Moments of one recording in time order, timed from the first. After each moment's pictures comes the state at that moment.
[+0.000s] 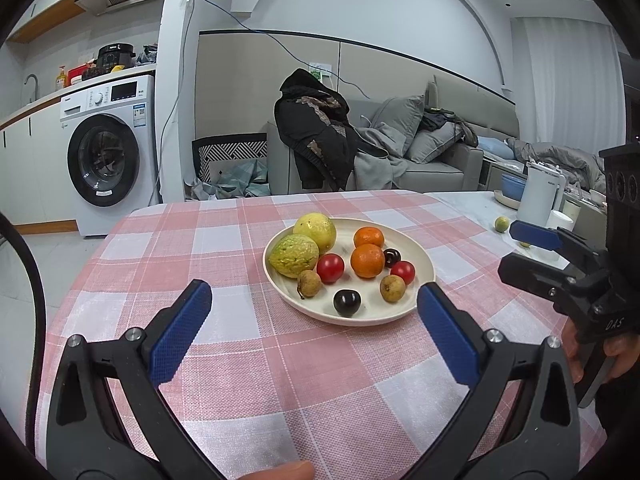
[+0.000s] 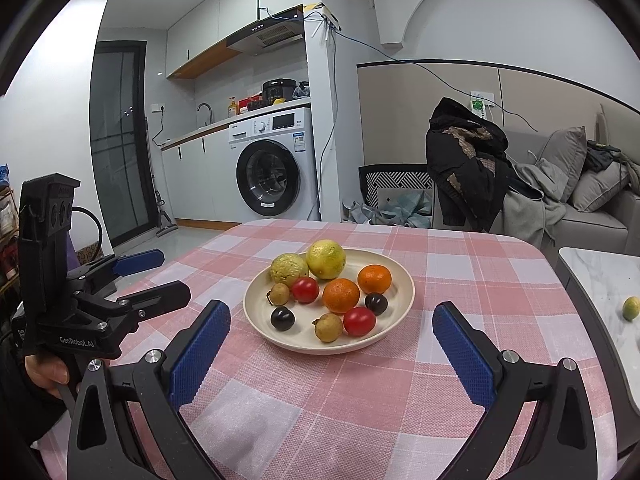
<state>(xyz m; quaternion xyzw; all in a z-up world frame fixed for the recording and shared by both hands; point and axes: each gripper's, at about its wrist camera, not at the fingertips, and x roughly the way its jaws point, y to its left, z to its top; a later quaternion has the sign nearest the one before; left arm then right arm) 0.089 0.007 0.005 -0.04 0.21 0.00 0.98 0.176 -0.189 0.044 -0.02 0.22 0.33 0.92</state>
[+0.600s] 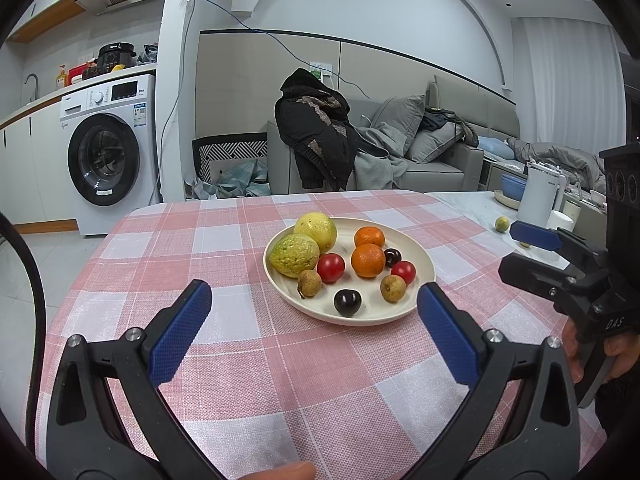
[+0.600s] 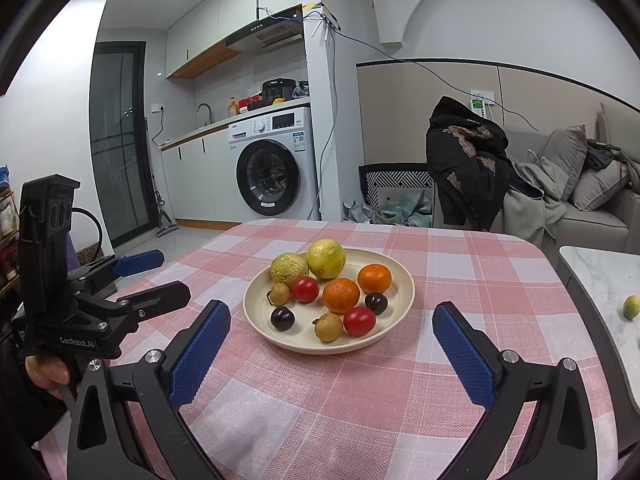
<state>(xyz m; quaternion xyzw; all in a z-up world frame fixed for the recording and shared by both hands) 0.089 0.007 0.005 -0.04 0.21 0.00 0.98 0.177 -0.188 0.044 -0.02 0.22 0.33 0.92</state>
